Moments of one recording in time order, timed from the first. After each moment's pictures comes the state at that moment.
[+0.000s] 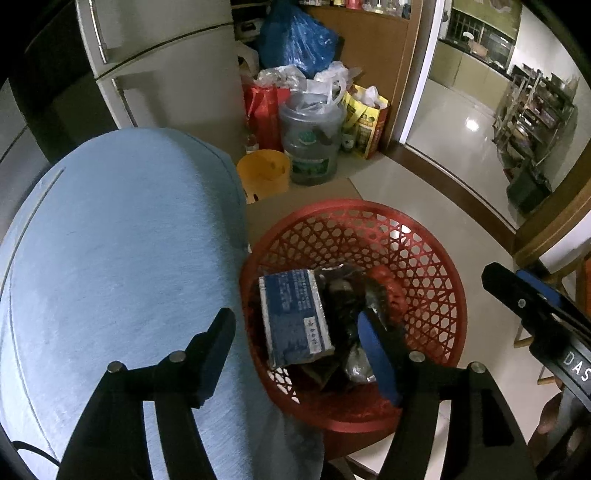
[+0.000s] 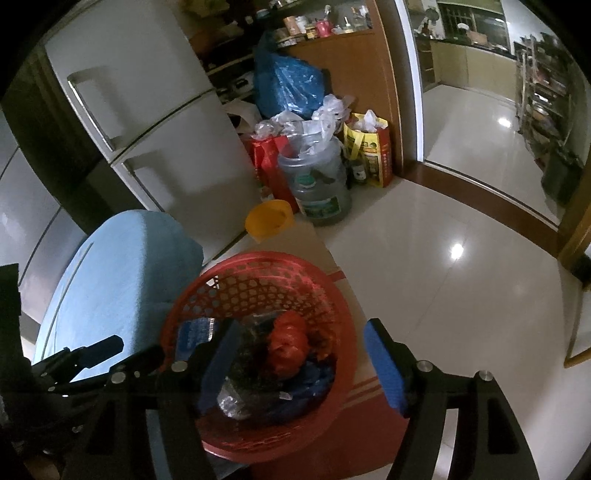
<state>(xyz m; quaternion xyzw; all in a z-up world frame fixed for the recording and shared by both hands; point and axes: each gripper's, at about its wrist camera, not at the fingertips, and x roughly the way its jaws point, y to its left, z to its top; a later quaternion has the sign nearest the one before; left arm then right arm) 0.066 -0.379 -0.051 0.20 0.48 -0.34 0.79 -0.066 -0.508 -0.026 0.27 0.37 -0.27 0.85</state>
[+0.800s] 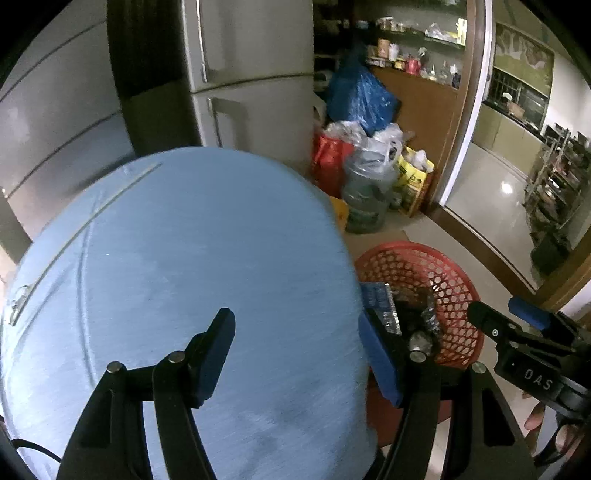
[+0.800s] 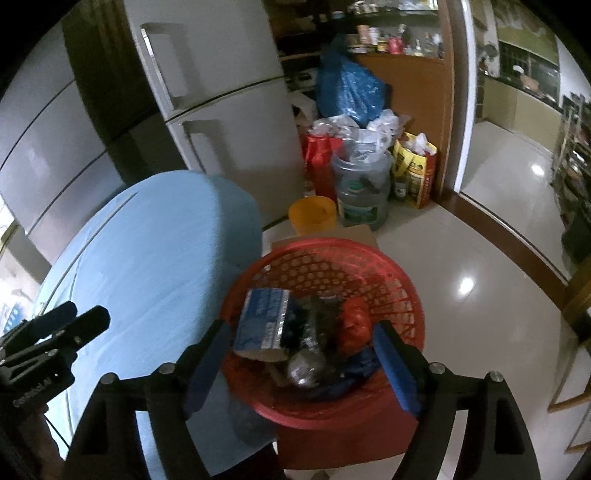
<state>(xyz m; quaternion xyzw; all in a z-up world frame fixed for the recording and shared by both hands) 0.054 -0.243 0.009 0.12 0.41 -0.27 0.87 -0.038 -0.409 0.001 0.18 0.40 -0.21 0.87</state>
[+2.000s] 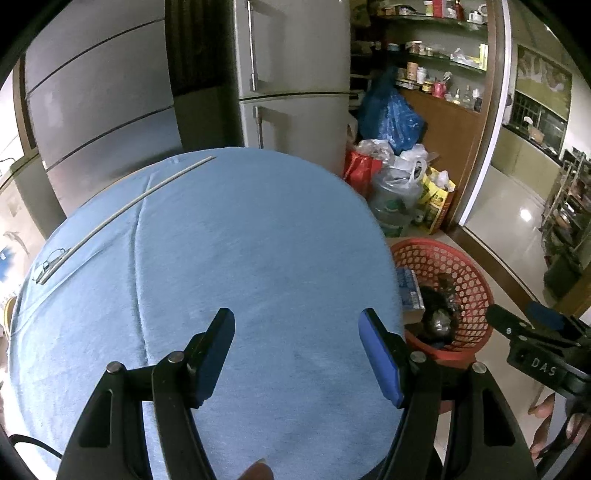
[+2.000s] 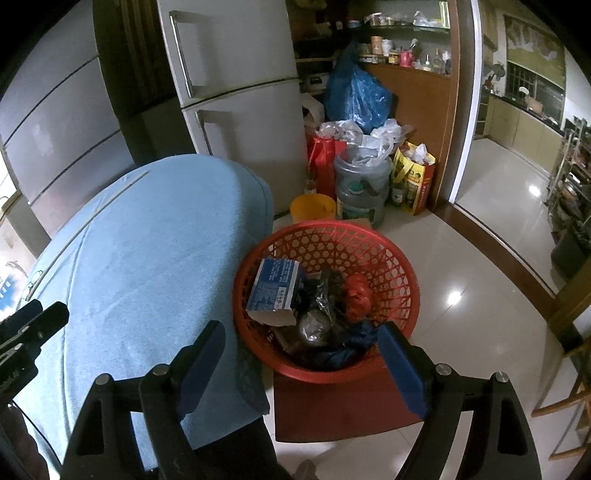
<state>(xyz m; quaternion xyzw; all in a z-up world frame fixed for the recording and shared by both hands) 0.013 -0.172 0.015 0.09 0.39 -0.22 0.89 -0.072 -0.365 0.007 0.14 0.40 -0.22 0.88</state>
